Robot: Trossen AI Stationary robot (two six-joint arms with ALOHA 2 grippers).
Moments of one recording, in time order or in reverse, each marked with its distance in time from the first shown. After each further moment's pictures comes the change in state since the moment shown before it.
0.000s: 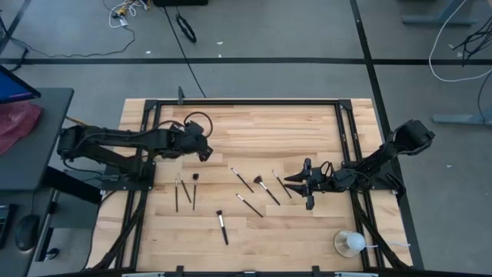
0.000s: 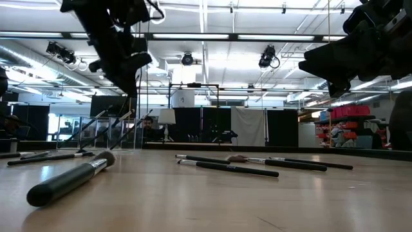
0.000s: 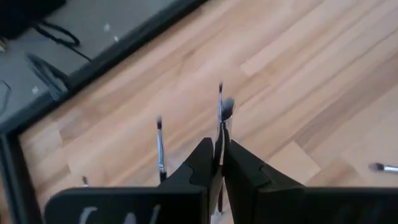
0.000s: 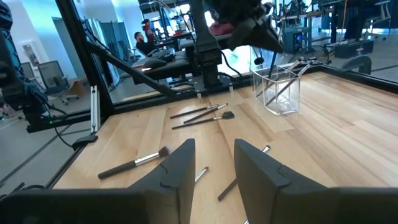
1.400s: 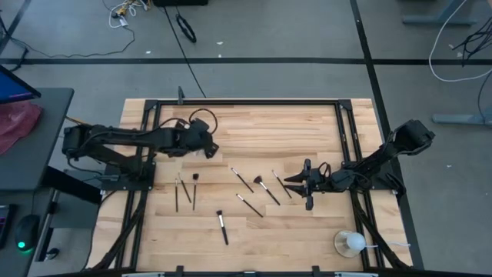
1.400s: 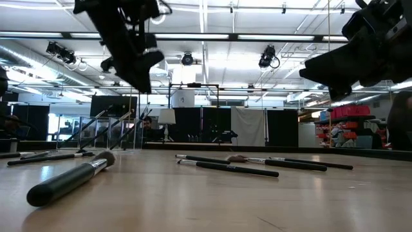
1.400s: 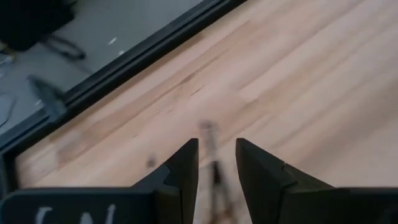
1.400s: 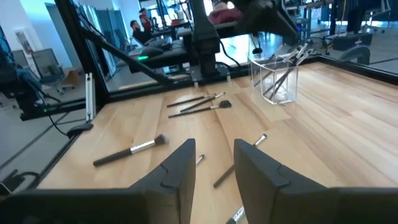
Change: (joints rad) left arm 0.002 0.064 0.050 0.089 -0.046 0.050; right arm 0.000 0.000 0.000 -0.055 0.000 0.010
